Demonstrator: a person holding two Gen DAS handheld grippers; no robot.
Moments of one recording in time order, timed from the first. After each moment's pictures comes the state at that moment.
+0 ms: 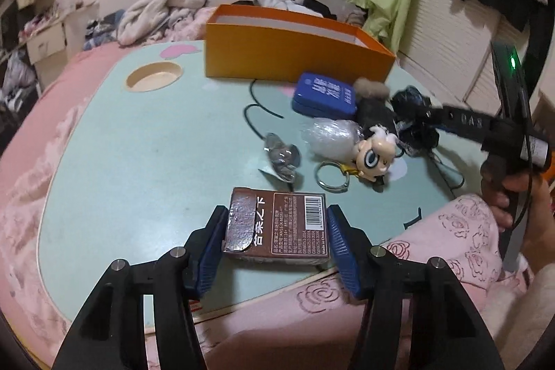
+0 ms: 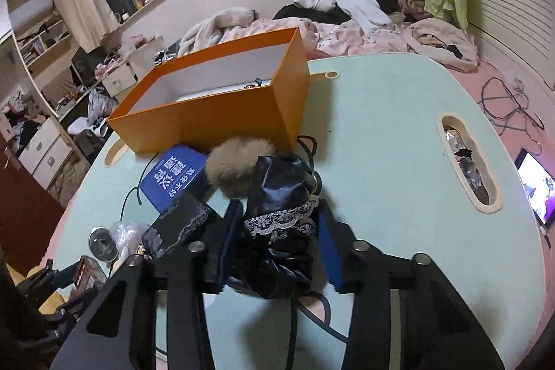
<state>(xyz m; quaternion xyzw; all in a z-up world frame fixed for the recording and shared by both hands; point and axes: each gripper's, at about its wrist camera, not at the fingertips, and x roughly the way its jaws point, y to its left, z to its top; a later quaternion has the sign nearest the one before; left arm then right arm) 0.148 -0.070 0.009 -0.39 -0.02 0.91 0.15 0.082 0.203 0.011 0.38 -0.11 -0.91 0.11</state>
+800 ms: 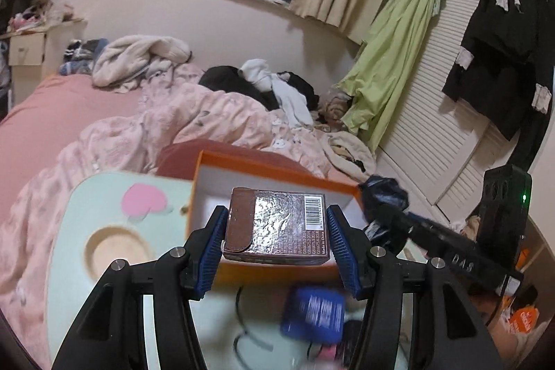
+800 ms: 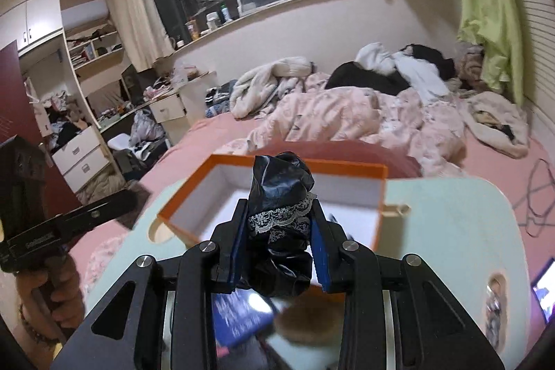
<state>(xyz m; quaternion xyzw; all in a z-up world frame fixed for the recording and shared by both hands) -0.016 -0.075 0.103 -0.28 -0.13 0.93 0.21 0.006 0.164 0.085 0.28 -0.09 -0.93 0.22</state>
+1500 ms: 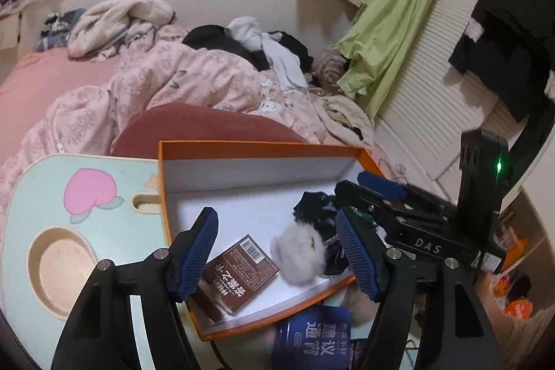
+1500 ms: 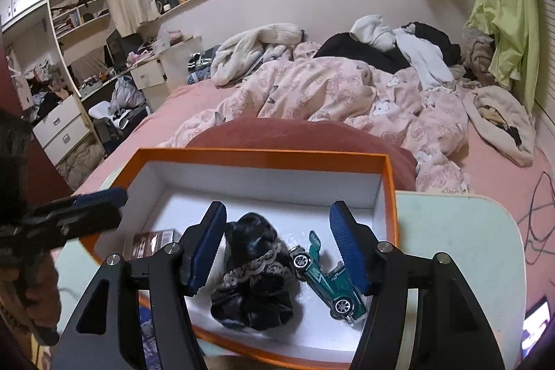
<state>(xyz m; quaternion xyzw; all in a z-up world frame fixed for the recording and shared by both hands) -0.063 -0.035 0.066 -0.35 -0.11 0.90 0.23 -0.072 0.177 0.044 0.33 -0.03 -0.92 0.20</state>
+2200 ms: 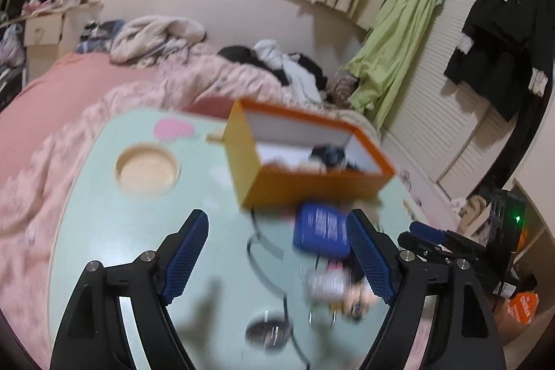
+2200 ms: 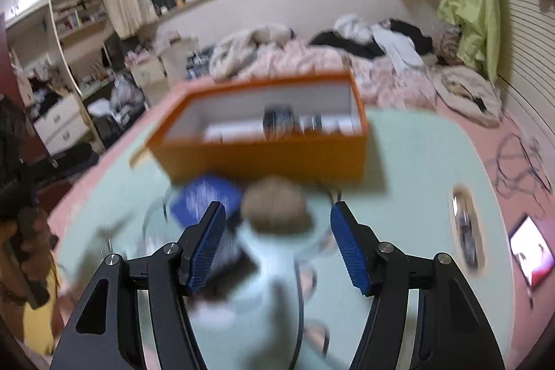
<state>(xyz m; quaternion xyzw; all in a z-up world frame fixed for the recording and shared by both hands) 0.080 -0.102 0.062 -0.32 -0.13 0.92 0.18 0.087 0.181 0.036 0.34 -0.04 -0.92 0.16</state>
